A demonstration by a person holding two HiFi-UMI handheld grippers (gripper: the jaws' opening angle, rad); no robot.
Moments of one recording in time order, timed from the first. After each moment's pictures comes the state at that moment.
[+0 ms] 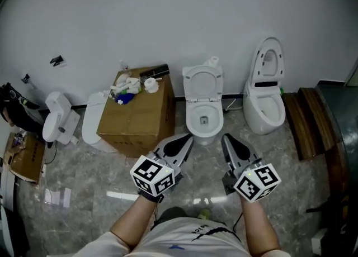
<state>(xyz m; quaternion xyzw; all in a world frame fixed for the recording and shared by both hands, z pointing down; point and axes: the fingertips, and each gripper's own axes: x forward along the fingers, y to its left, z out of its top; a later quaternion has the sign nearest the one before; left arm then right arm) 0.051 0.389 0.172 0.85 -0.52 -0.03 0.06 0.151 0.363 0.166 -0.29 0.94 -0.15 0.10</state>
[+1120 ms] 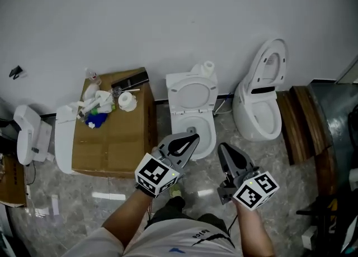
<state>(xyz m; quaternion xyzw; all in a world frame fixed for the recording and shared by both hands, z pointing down) -0.063 0.075 0.247 0.91 -0.42 0.00 0.05 0.011 0.087 0.242 -0.33 0.91 -0.24 0.06</state>
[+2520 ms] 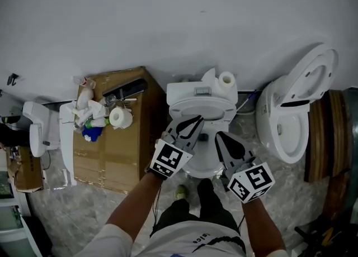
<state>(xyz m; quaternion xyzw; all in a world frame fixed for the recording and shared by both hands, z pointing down) -0.109 -0.297 0.405 0.85 -0.51 0.15 0.06 -0.050 -0.265 0.369 -0.27 0.93 -0.22 -0.04</state>
